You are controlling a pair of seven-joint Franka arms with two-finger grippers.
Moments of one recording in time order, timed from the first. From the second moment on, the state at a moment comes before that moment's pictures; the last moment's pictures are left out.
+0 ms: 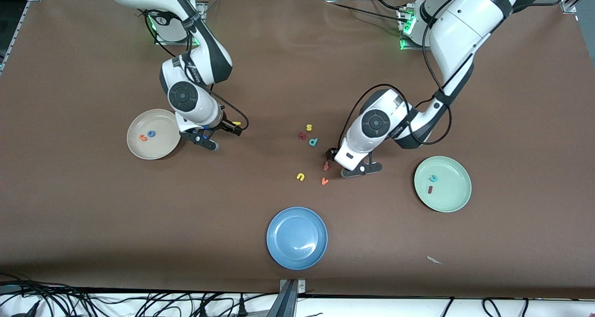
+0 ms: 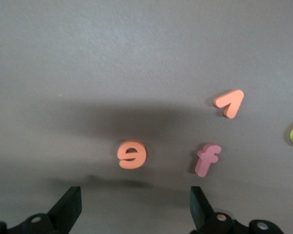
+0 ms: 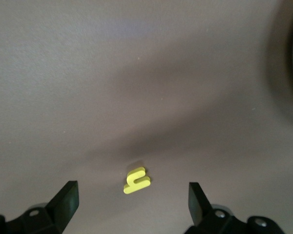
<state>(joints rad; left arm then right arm) -0.08 0.75 -0.52 -1.72 0.32 2.34 -0.92 0.41 0.38 0.09 -2.11 0.09 2.37 0.88</state>
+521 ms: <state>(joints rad) -0.08 0.78 -0.51 -1.71 0.36 2.35 -0.92 0.47 0.41 0.09 -2.25 0.02 2.59 0.89</state>
